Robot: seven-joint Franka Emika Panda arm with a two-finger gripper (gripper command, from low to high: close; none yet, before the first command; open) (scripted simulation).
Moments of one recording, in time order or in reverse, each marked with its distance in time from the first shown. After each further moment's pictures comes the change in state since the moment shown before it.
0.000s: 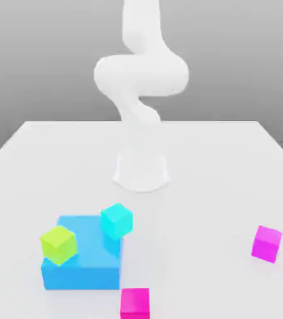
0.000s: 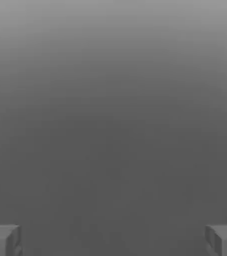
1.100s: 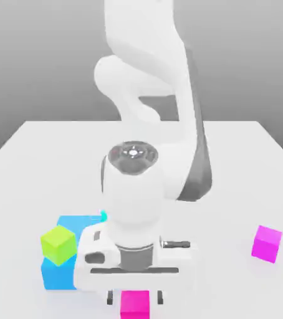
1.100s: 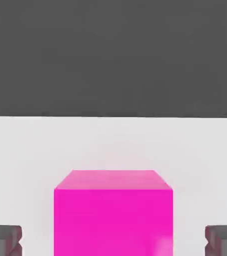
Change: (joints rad) arm -0.005 1.152 -0.013 -0.083 0.024 0.504 -0.059
